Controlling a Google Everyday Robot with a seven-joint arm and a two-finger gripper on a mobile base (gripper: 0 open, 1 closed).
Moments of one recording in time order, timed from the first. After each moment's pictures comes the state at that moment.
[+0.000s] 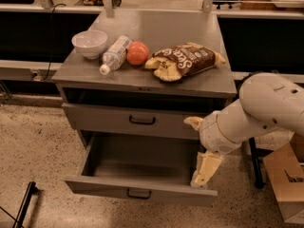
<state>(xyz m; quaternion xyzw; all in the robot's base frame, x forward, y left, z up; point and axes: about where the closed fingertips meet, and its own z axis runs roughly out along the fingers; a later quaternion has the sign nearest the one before) 0.442 -0.106 0.743 -0.69 0.68 0.12 0.23</state>
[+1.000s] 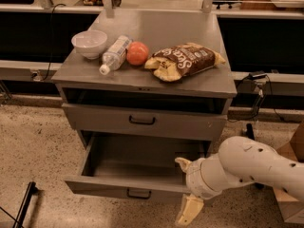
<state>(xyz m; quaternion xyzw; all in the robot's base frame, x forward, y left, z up) 0.389 -0.078 0.621 -0.66 0.70 0.15 0.23</state>
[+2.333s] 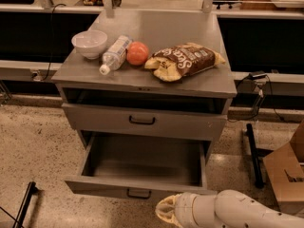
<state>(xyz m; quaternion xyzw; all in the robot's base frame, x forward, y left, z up) 0.369 -0.032 0.515 -0.63 0.66 0.18 0.37</state>
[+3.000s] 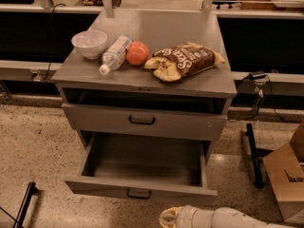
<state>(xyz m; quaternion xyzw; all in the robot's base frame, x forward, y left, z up) 0.365 -0.048 0.430 -0.59 0.70 0.17 0.37</state>
